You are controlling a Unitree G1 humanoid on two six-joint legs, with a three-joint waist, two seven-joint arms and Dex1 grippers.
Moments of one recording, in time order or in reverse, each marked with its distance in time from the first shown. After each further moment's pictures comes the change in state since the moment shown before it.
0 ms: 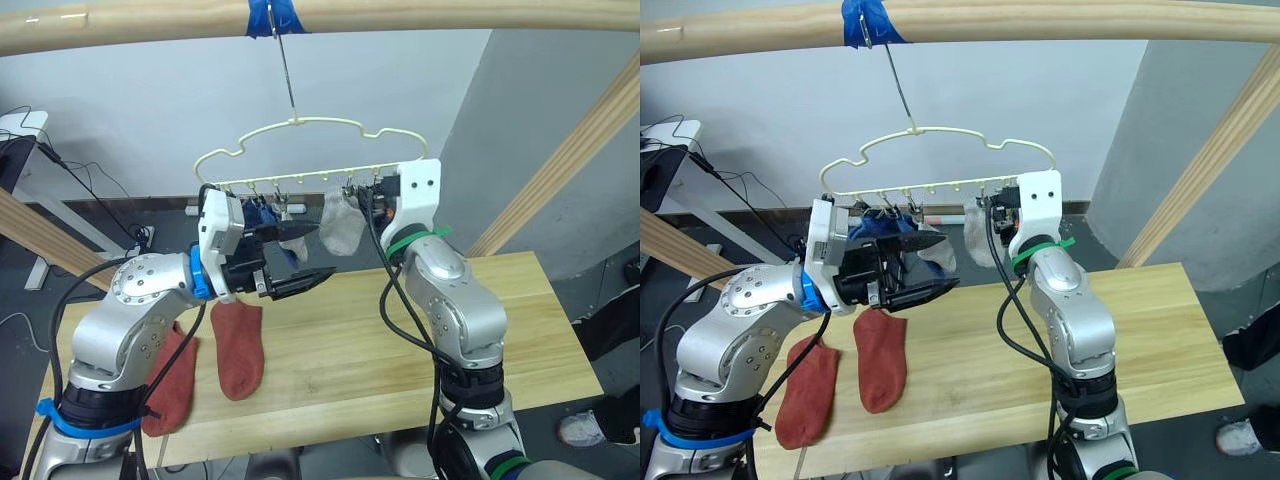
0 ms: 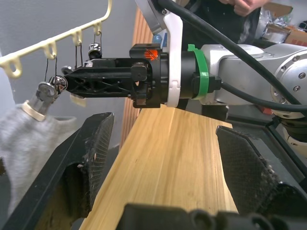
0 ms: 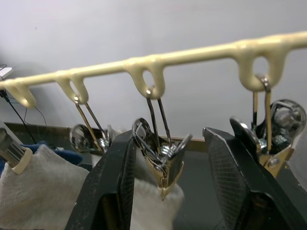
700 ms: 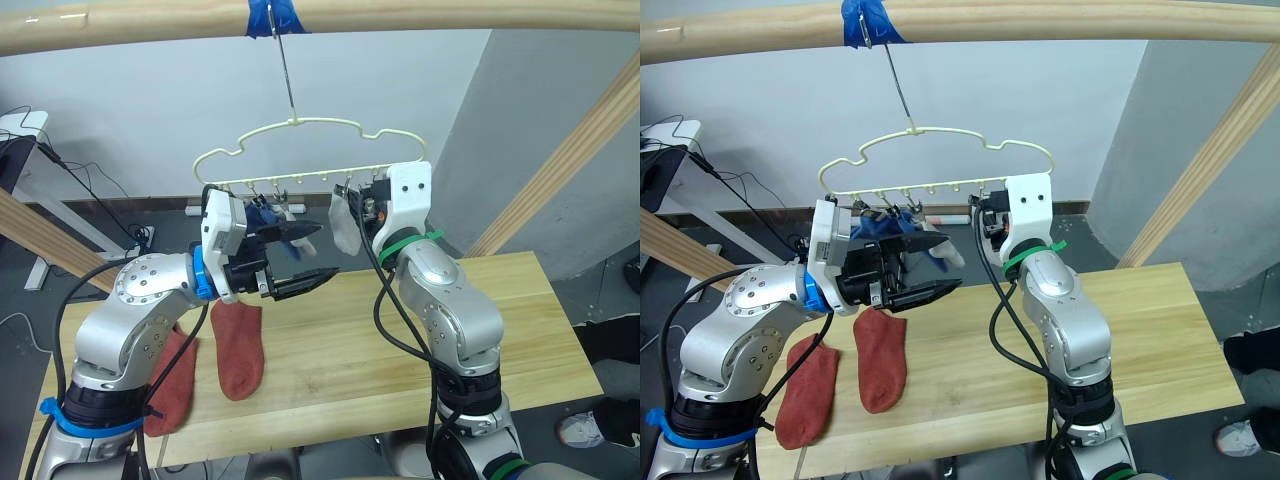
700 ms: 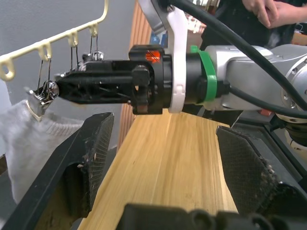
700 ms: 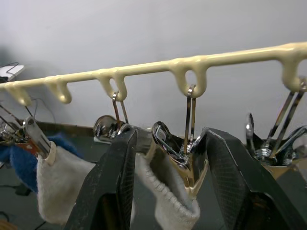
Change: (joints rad) left arm -0.002 -0.007 -0.002 0.000 0.000 0.000 0.000; right arm 0.022 0.004 0.047 -0.037 0.018 0.026 0.007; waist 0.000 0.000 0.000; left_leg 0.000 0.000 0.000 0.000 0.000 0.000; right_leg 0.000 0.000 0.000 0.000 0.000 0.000
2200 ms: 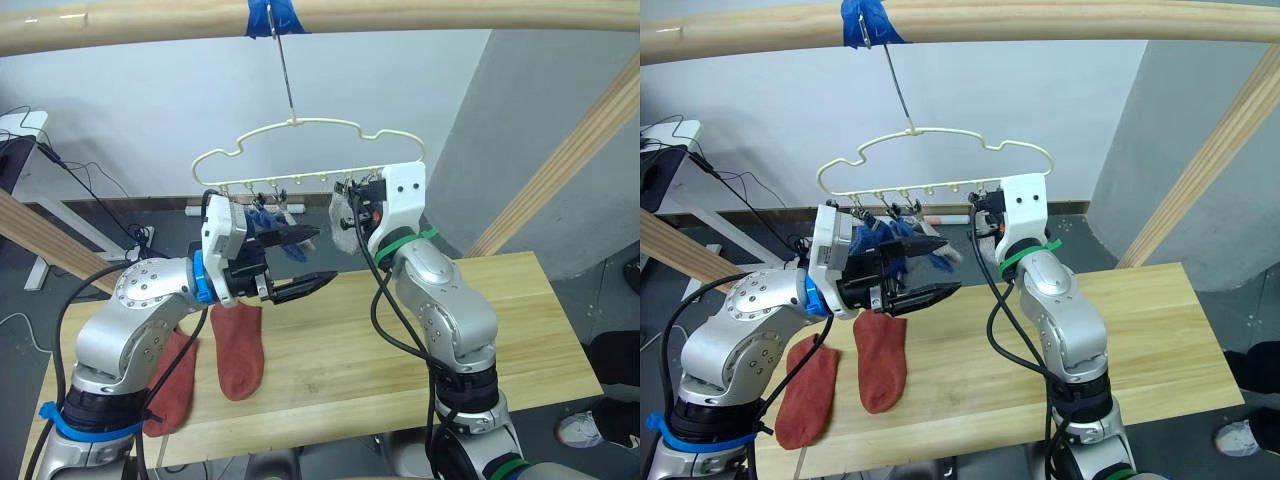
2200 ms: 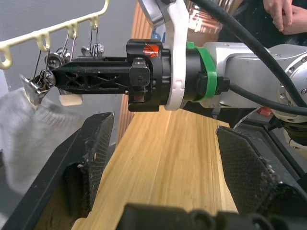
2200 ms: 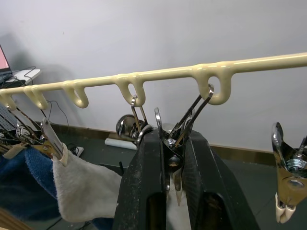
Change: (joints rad) left arm 0.023 0.000 0.000 0.000 0.002 0.000 0.002; right arm -0.002 0.000 0.002 0.044 0.009 -0.069 0.035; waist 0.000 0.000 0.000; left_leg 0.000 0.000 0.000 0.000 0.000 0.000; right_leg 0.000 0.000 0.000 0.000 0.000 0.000
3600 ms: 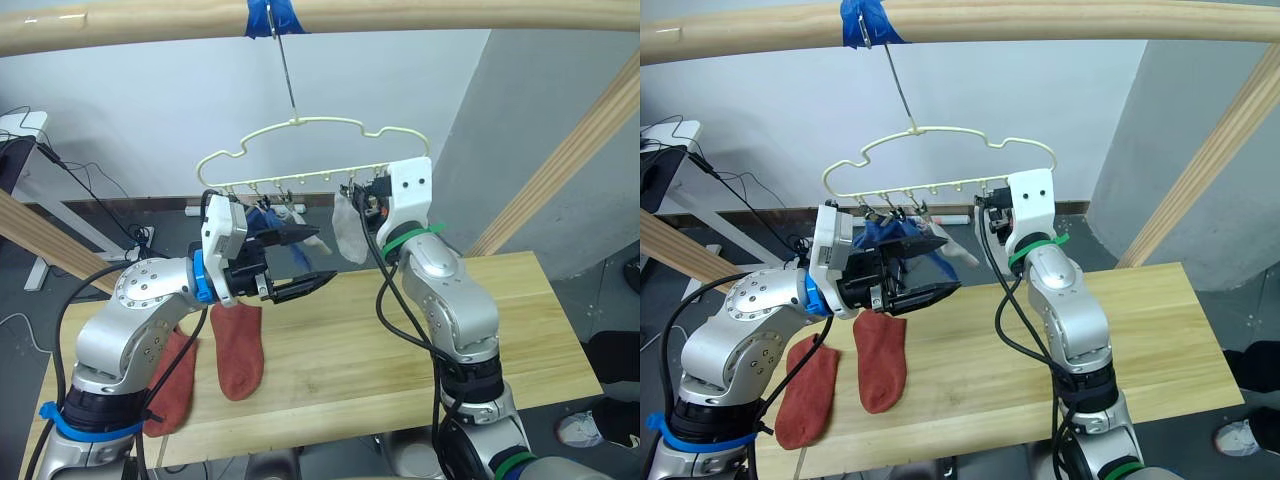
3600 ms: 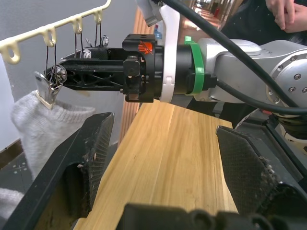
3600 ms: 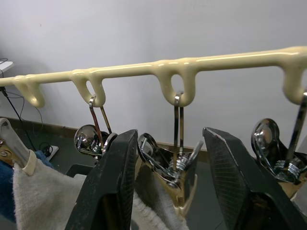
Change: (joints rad) left arm -0.003 -0.002 0.000 0.000 0.012 -0.002 0.002; right arm -0.031 -0.048 -0.009 0.059 -0.050 -0.043 -0.014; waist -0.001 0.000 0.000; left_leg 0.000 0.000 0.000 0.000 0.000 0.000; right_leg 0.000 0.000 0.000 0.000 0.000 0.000
